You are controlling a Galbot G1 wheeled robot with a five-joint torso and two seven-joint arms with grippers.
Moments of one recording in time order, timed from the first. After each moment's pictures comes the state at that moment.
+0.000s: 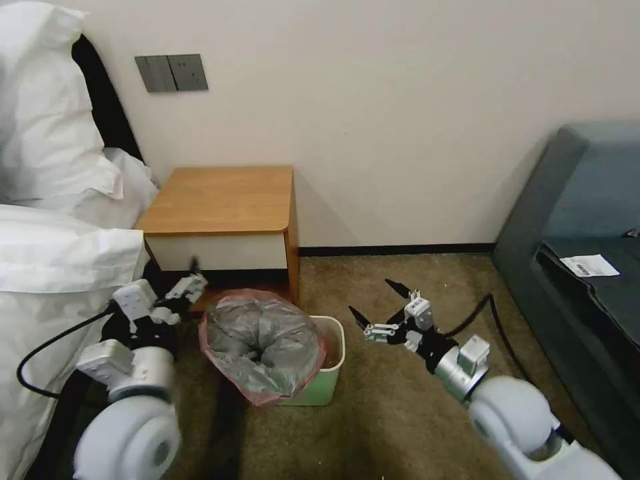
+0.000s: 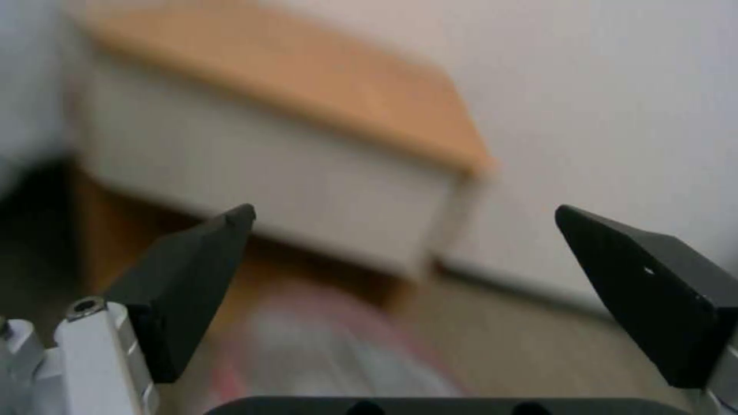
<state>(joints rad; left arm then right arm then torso) 1.62 -1.18 -0.57 -2.50 -0.86 0.43 -0.42 -1.42 1.11 0.31 2.05 0.26 0.00 -0.25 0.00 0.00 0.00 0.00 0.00</state>
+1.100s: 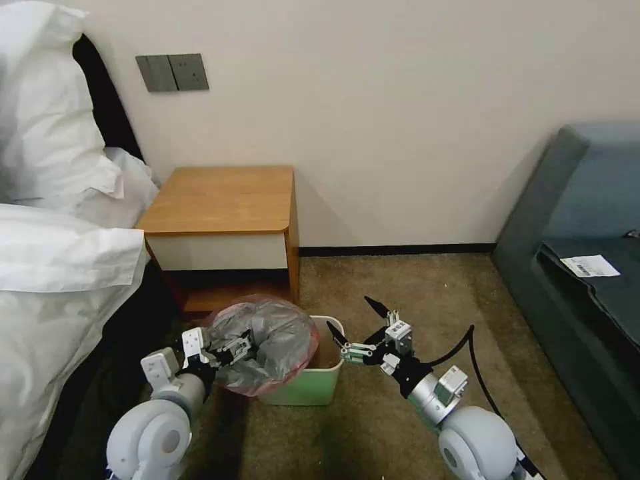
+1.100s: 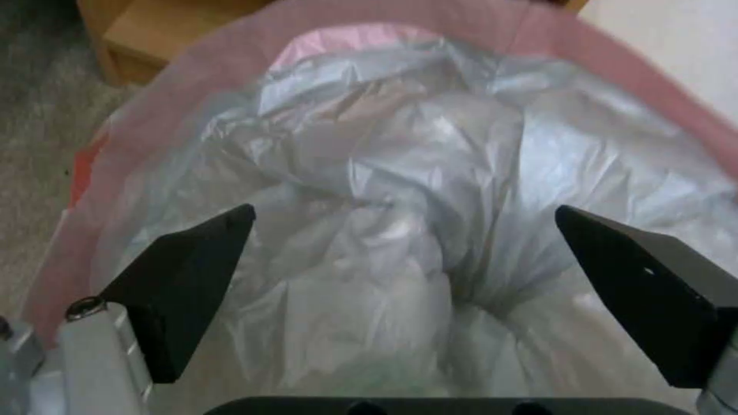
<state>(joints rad) 1.53 -1.28 -0.54 -2.14 -0.81 0.61 -0.38 -1.46 1.19 0.26 2.02 0.27 0.06 -0.26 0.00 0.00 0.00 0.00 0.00</state>
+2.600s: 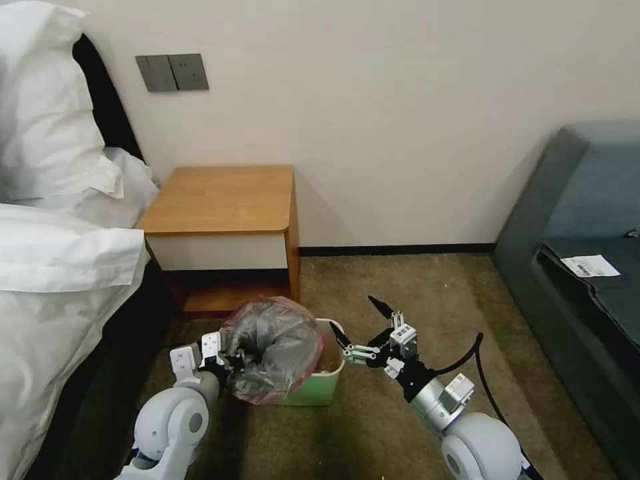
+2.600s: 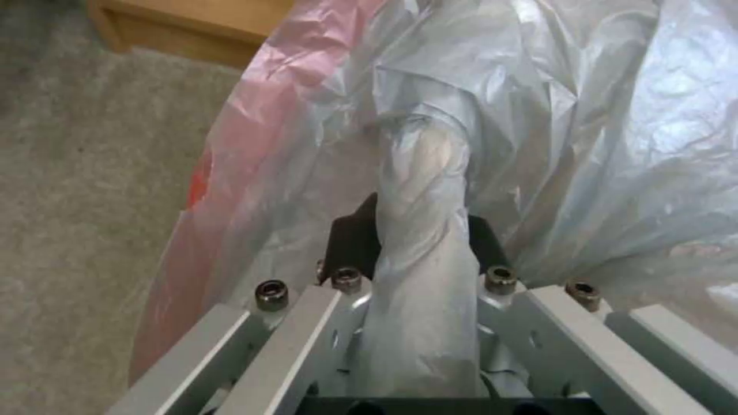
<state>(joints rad) 1.45 -1.33 -0.52 -2.05 -0.67 0.74 -0.36 -1.50 1.21 0.29 2.04 0.24 0.11 -0.27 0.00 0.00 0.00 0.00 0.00</state>
